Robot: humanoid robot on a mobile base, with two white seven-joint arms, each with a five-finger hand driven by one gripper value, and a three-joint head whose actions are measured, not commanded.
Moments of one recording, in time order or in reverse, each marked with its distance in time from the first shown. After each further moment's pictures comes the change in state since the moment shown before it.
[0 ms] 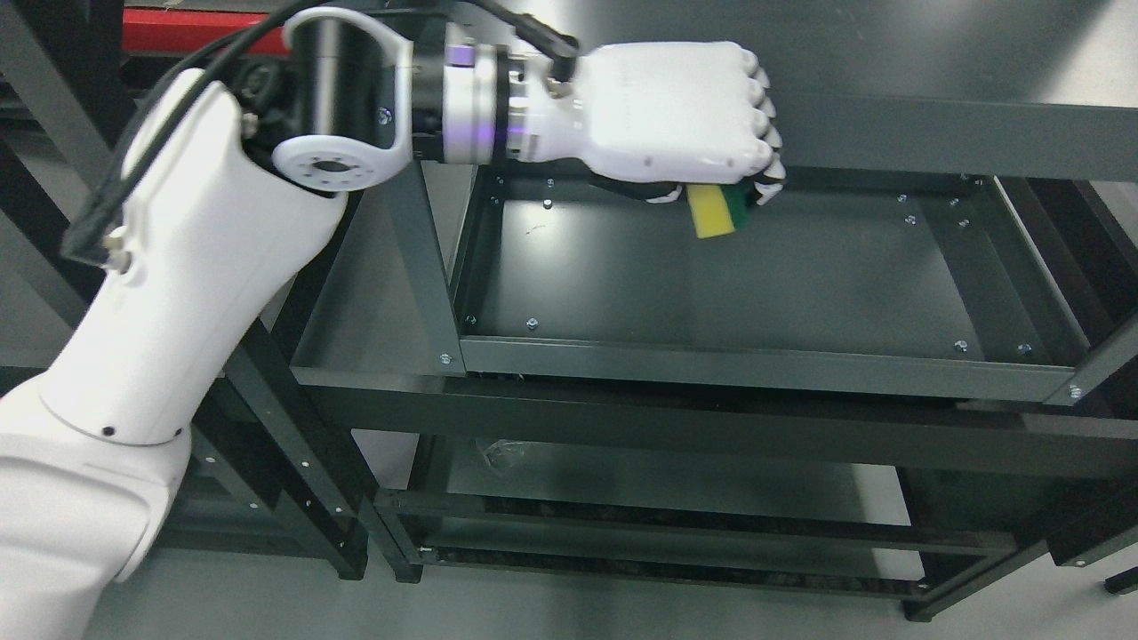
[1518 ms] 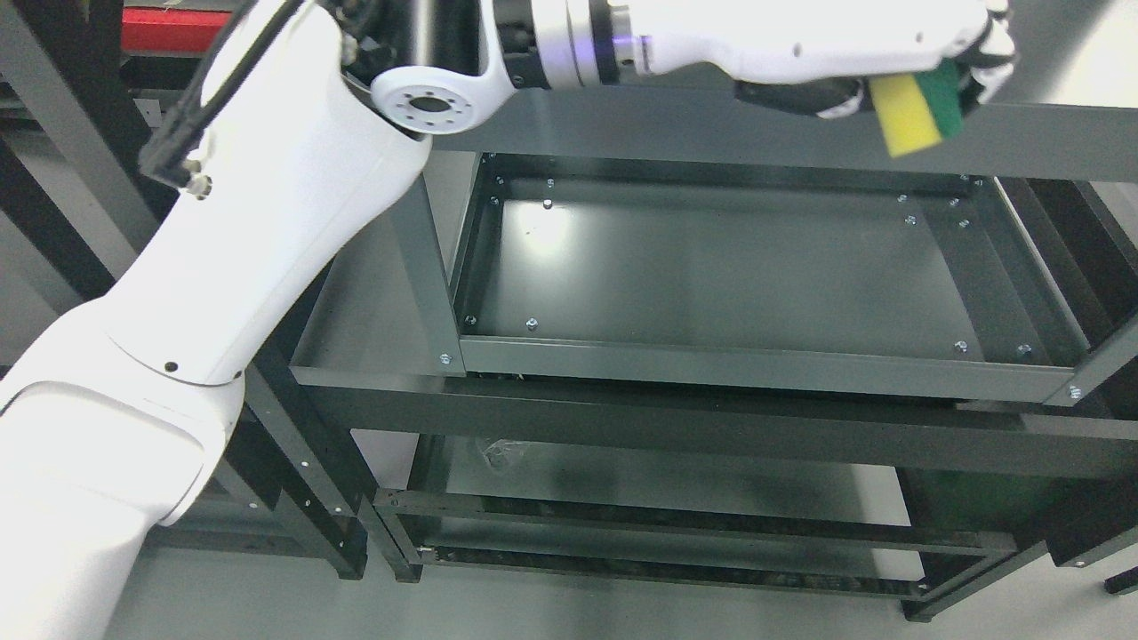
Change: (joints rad) left arm -0.216 -0.182 -0.227 0.179 -0.036 0.031 0.443; right arm 0.000 0.000 0.000 0.000 0.000 0.000 -0.002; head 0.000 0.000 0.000
